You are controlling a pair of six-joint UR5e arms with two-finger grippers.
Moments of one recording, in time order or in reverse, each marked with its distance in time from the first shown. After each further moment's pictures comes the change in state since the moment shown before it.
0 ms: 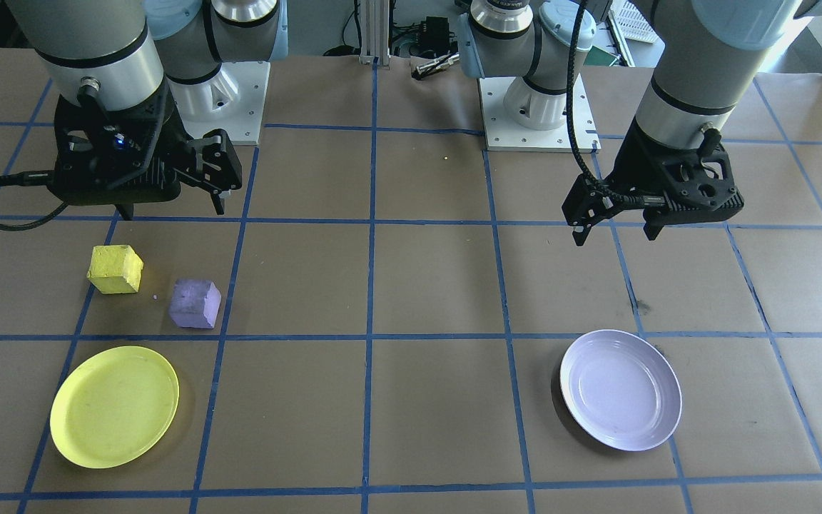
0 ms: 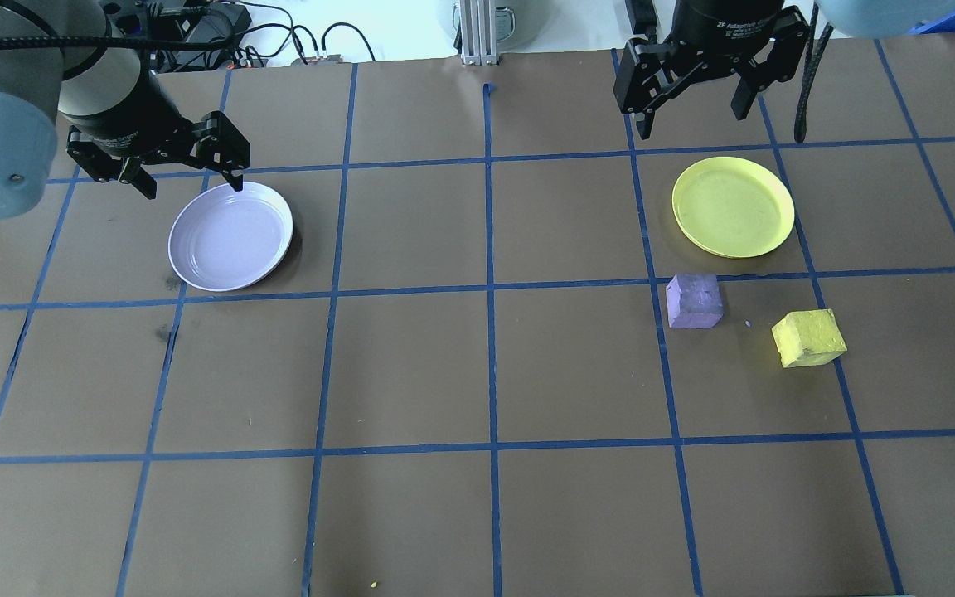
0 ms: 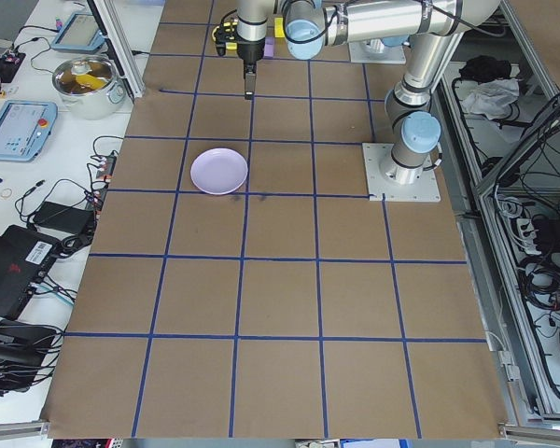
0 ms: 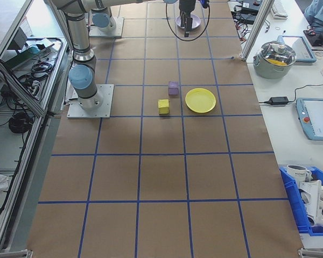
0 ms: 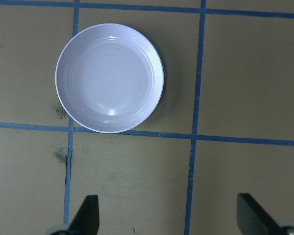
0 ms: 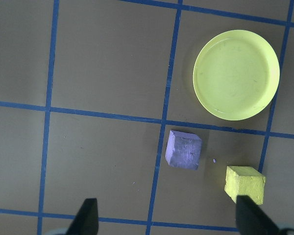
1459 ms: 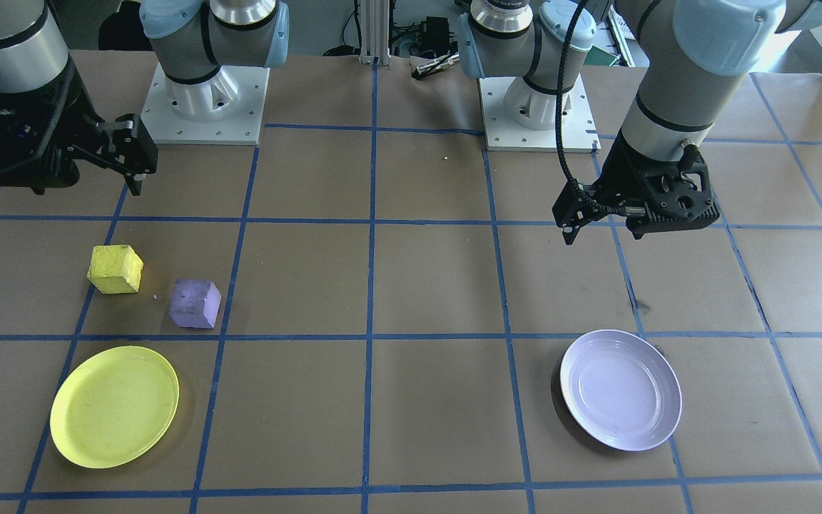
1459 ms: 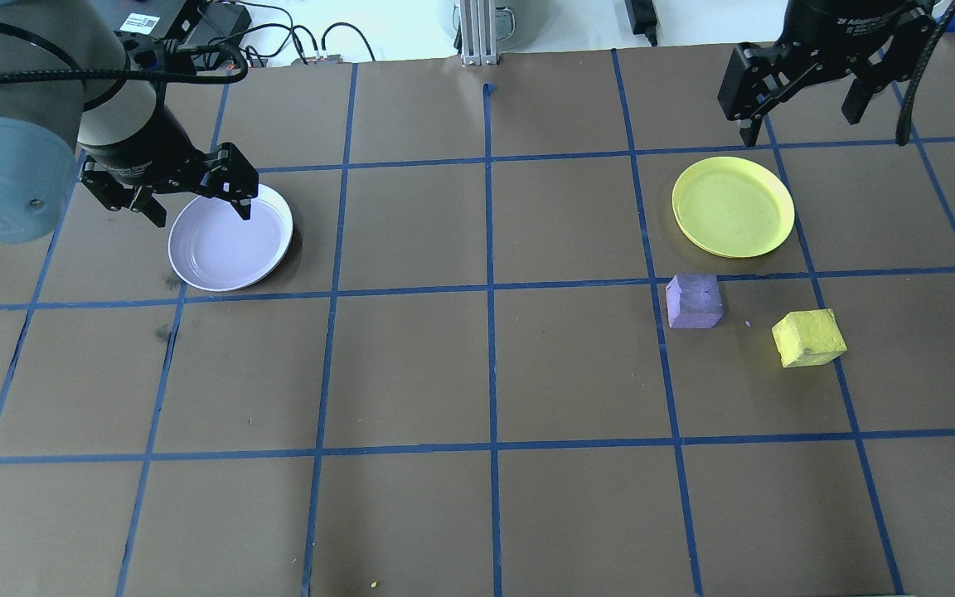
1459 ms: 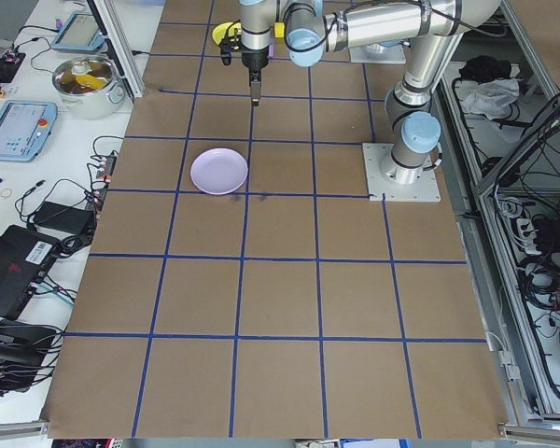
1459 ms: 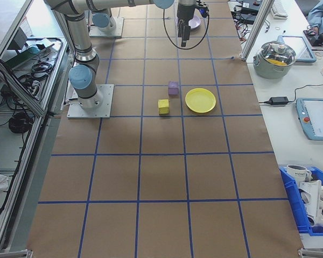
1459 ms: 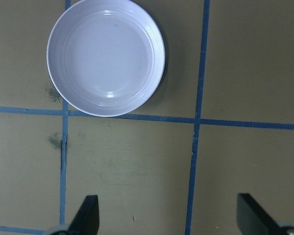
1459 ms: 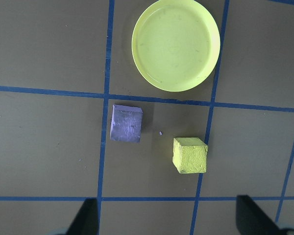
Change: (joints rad) left arm -0.001 0.000 -0.053 -0.001 0.005 -0.001; right arm -0.121 -0.050 0.027 0.076 -0.094 -0.081
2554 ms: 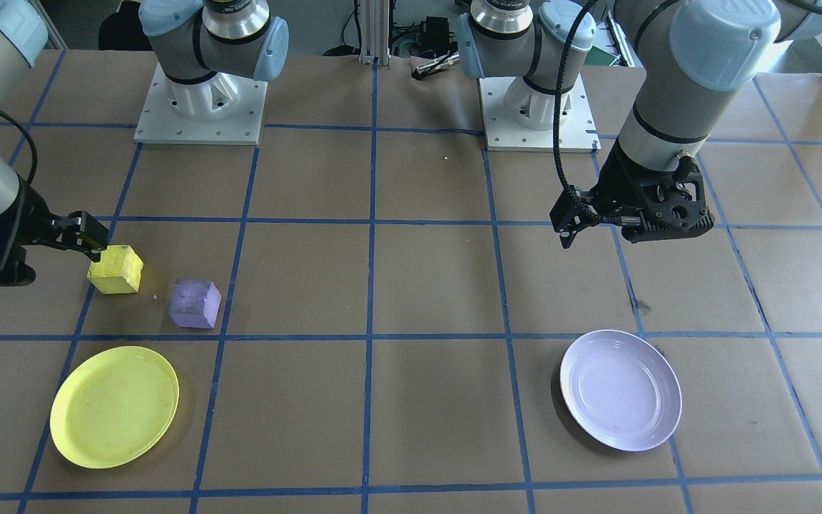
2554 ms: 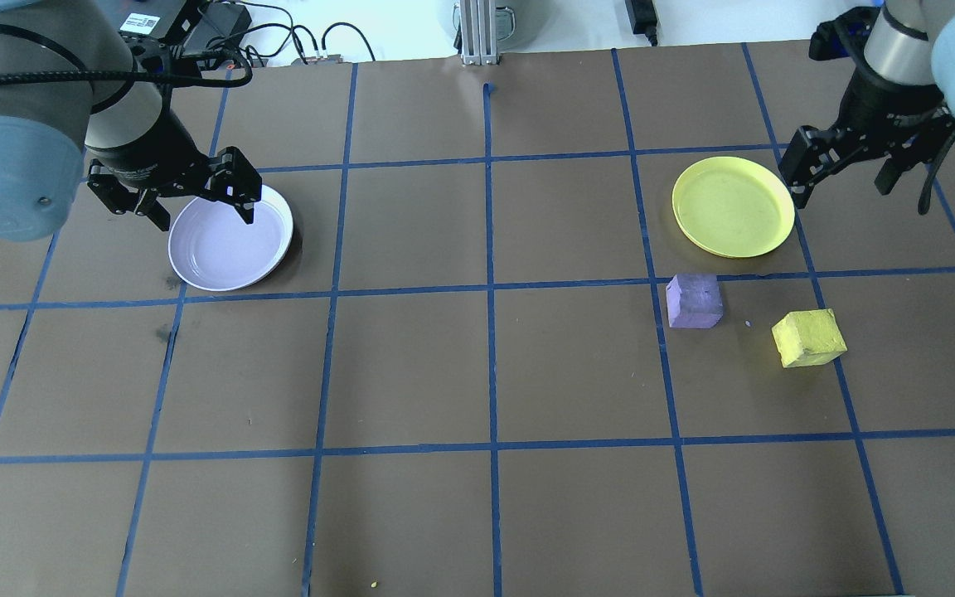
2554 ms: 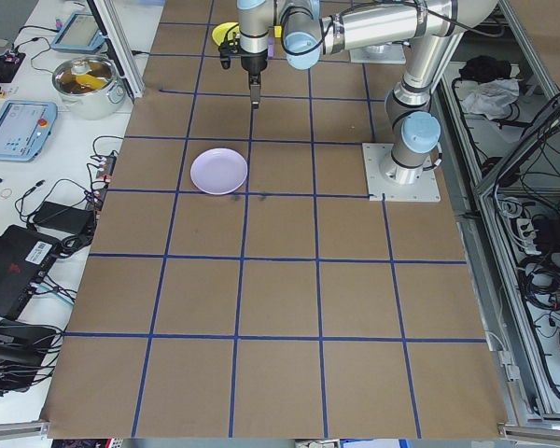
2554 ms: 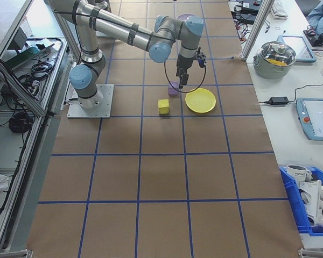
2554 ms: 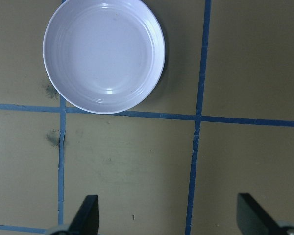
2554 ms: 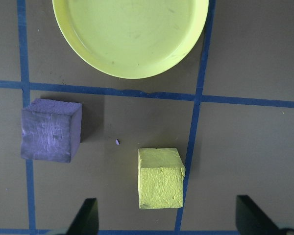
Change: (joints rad) left arm -0.001 -0.016 -0.002 -0.005 0.000 -0.001; right arm -0.238 0.037 0.359 -0.344 0.029 -0.225
